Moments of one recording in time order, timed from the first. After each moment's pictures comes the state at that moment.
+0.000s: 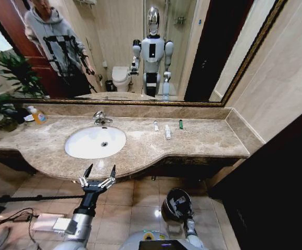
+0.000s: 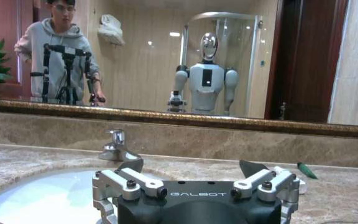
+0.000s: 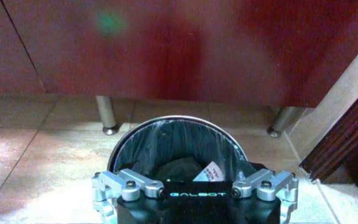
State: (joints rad) left arm 1.93 -1.44 -0.60 -2.42 -0.21 -0.08 0.08; right arm -1.15 1.53 0.59 0.58 -0.01 0.49 0.06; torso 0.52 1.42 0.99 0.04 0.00
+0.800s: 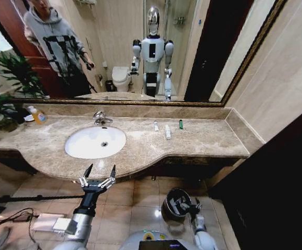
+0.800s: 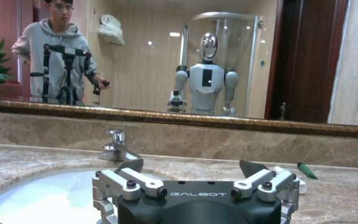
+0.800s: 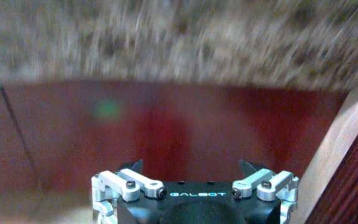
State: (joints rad) left arm 1.93 -1.44 -0.60 -2.42 -0.21 -0.08 0.08; right arm -1.50 1.47 0.63 1.38 0.10 0.29 0.01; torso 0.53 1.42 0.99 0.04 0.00
